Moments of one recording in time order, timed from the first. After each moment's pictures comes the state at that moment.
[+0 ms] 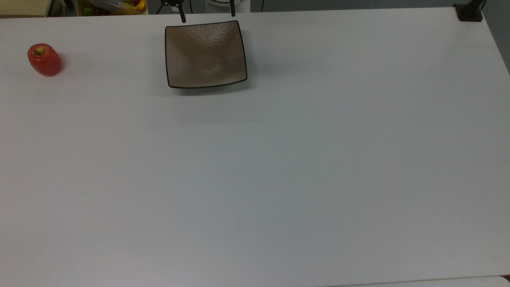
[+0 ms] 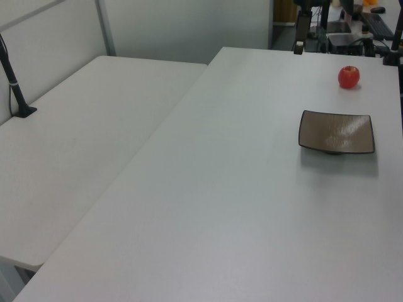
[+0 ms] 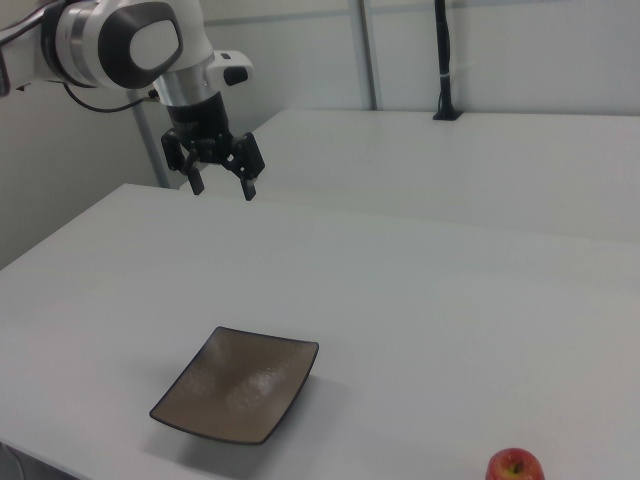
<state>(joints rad) 0.13 -0.03 -0.05 -1.66 0.04 1.73 -0.15</state>
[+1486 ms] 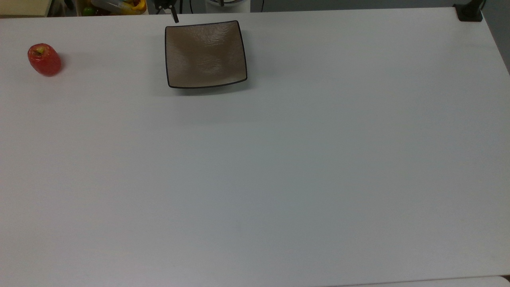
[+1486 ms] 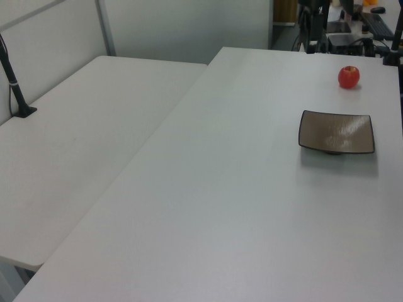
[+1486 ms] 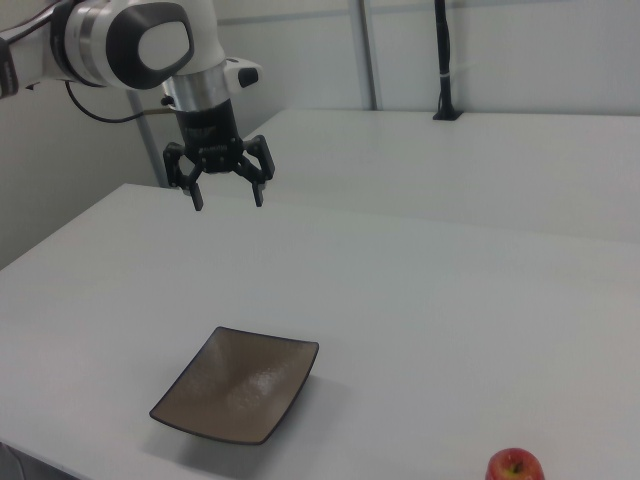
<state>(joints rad) 0.09 -0.03 -0.06 -1.66 0.04 1.66 -0.50</state>
